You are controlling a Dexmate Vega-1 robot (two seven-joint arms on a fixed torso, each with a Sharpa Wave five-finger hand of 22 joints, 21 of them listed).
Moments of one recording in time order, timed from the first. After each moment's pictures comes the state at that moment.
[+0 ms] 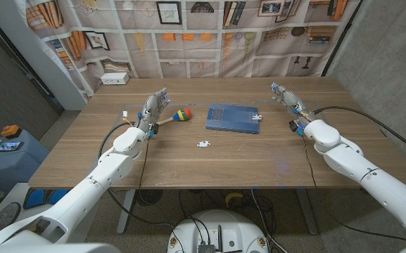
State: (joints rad) left arm 0.90 0.56 0.36 -1.45 -0.61 -0.22 0.08; left_hand 0.07 0.09 0.72 0.01 0.18 0.05 -0.03 0.18 0.17 -0.01 -0.04 0.19 0.17 -0.04 -0.04 0.17 0.17 0.09 -0.02 0.20 0.17; right arm -0.86 -0.74 -0.41 -1.47 0.30 0.22 -0.08; right_hand 0.10 0.07 0.39 -0.08 0.20 0.10 -0.04 0.18 0.17 0.11 0.00 0.18 0.18 -0.02 -0.01 0.21 0.26 0.19 -0.01 0.18 0.16
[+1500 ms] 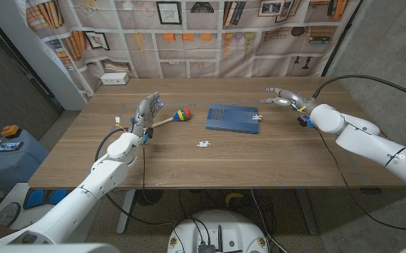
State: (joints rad) left arm 1.00 0.59 0.31 -1.54 -0.64 -0.19 0.16; left_hand 0.07 0.09 0.72 0.01 0.18 0.09 -0.02 0.18 0.17 0.01 -0.04 0.20 0.17 -0.01 -0.03 0.18 0.17 0.10 -0.02 0.20 0.17; right arm -0.79 -0.99 -0.51 -1.79 -0.12 -0.21 0.05; right_hand 0.40 -0.04 0.46 -0.19 0.19 0.06 -0.09 0.22 0.19 -0.02 -0.01 0.19 0.19 -0.12 0.10 0.20 0.22 0.03 0.11 0.17 0.17
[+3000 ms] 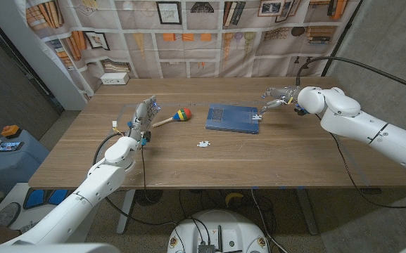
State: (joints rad) left arm 1.05 0.61 0.29 -1.60 -0.65 -0.17 0.20; left_hand 0.07 0.10 0.73 0.01 0.18 0.09 -0.02 0.18 0.17 0.03 -0.04 0.20 0.17 0.01 -0.03 0.18 0.17 0.11 -0.01 0.20 0.17; right arm -0.52 -0.96 -0.74 -1.86 -0.55 -0.42 0.52; right_hand 0.56 -0.10 0.49 -0.18 0.22 0.07 -0.07 0.22 0.20 -0.17 0.09 0.18 0.20 -0.17 0.18 0.20 0.22 -0.03 0.14 0.19 0.17
